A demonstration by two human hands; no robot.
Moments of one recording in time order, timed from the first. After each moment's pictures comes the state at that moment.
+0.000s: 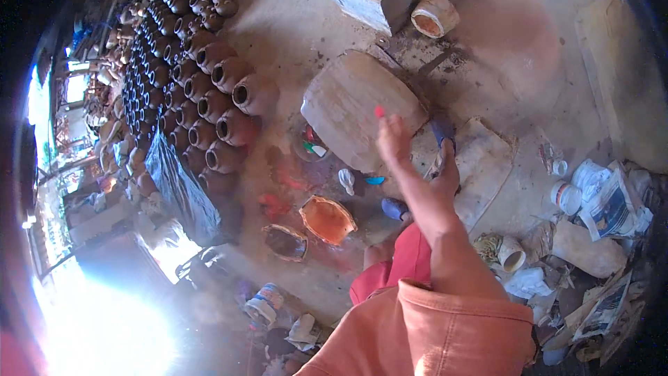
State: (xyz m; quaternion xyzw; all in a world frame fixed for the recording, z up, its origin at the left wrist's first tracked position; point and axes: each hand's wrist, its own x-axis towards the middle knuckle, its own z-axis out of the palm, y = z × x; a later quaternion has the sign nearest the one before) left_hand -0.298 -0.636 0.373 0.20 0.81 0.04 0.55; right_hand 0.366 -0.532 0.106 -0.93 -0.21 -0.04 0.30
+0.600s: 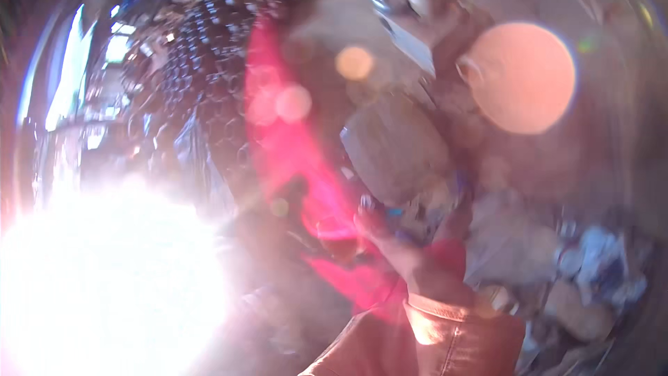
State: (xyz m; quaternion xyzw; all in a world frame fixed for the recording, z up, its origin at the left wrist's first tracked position) left_hand -0.201 -0.596 0.402 0.20 0.80 0.00 0.57; right_hand 0.223 -0.503 0.116 -0.78 -0.55 0.22 0.22
